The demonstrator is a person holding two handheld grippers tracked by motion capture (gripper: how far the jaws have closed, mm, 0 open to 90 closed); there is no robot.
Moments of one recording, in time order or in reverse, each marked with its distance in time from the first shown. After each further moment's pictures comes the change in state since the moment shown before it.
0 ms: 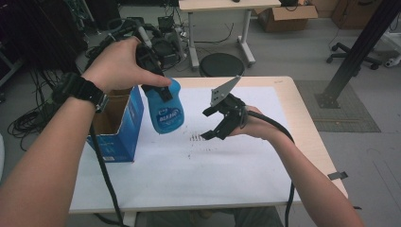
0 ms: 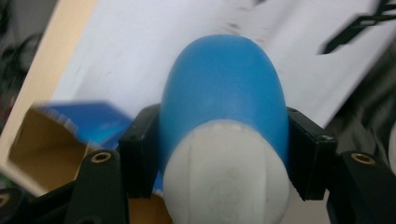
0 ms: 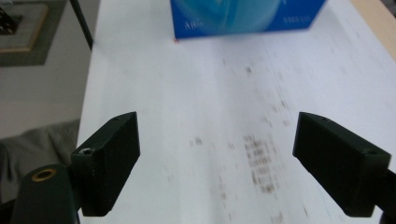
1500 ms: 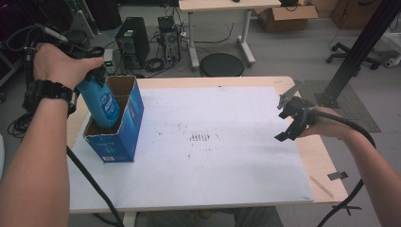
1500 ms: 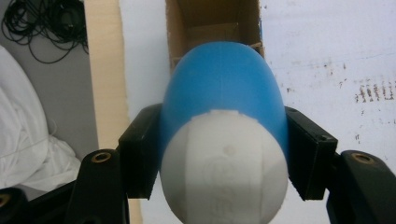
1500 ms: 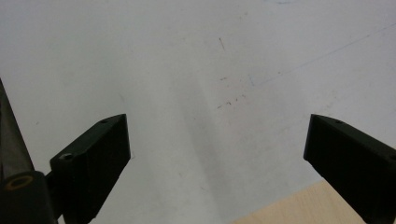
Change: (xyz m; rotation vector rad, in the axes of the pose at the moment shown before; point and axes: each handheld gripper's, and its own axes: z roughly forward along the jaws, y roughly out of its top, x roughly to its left) left arm 0.109 -0.112 0.016 0.026 0.178 -0.847; right arm -0.029 -0.137 -0.111 0.399 -0.183 0.223
